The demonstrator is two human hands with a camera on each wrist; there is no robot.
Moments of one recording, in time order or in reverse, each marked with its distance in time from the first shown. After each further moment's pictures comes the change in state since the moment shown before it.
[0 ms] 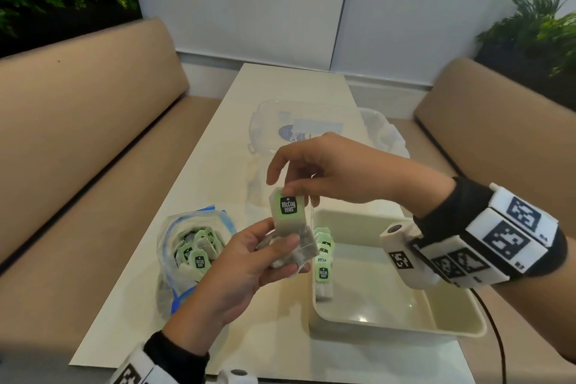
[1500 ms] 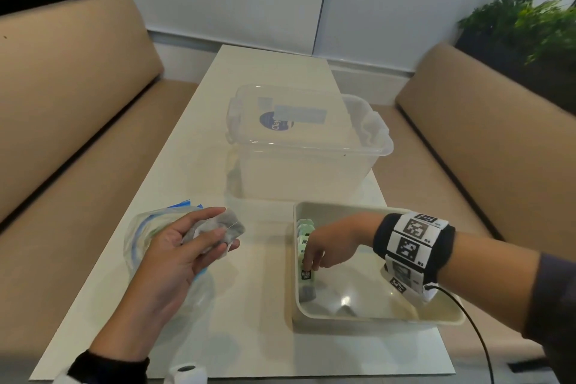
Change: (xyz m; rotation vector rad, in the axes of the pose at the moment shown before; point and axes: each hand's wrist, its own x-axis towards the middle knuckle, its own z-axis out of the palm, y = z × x) left_hand 0.009 -0.003 -0.052 0.006 0.288 0.117; right_hand -0.014 0.113 0.082 -0.296 -0.825 0.451
